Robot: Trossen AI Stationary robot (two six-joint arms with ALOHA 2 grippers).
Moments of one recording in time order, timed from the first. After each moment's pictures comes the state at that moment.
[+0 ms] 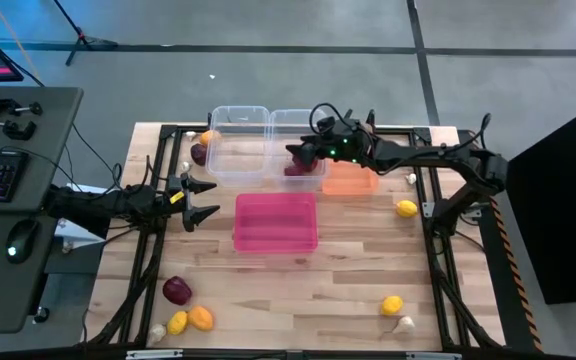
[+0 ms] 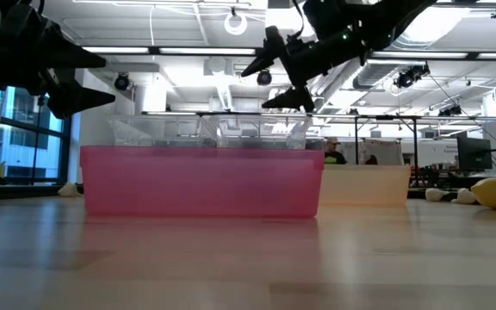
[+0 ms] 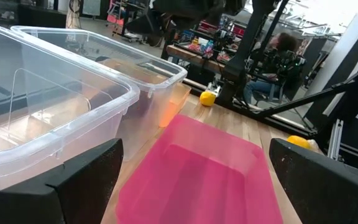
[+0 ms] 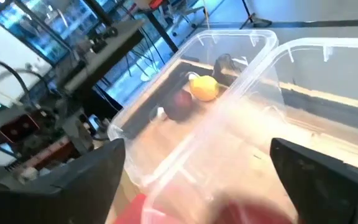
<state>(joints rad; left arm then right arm) -0.12 0.01 0.07 -0.14 -0.38 -0.33 -0.38 1.58 1.04 0.22 -0.01 0.59</state>
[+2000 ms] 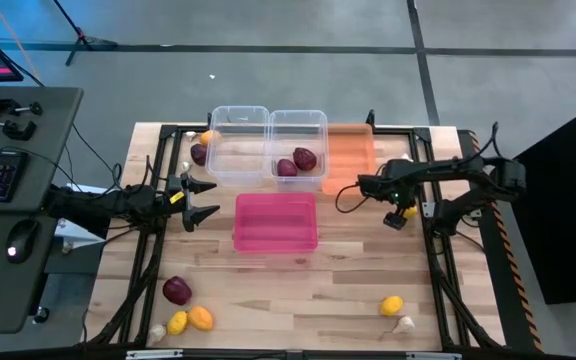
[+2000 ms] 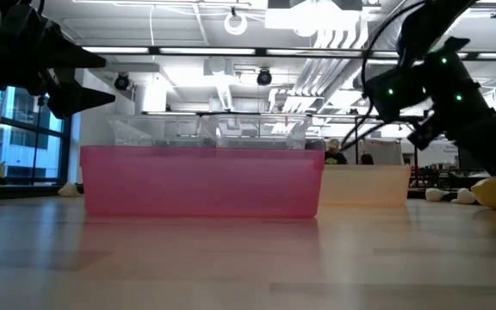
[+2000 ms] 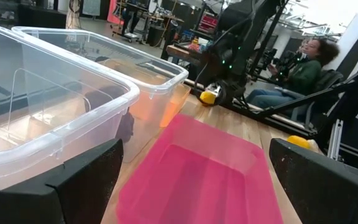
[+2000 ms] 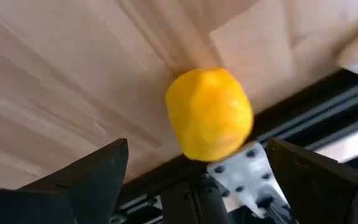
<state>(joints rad) -0.12 0.01 0.07 -0.14 -0.38 -0.33 -0.30 1.44 0.74 -1.29 0.09 0.26</state>
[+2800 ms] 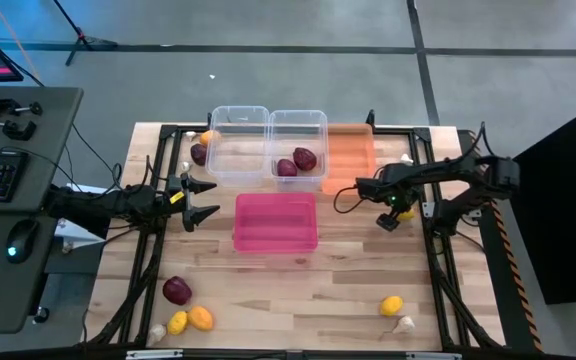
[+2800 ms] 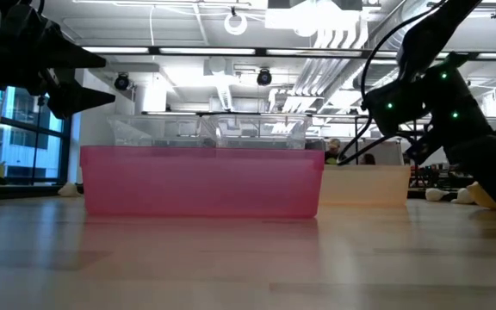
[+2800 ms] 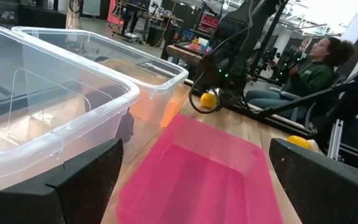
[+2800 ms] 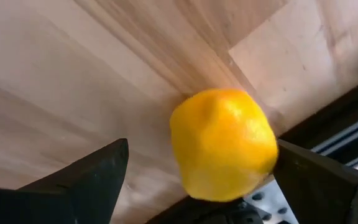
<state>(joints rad) -0.12 0.01 0.07 -0.14 -0.38 -0.33 -0.30 1.49 0.68 -1.16 0.05 0.44</state>
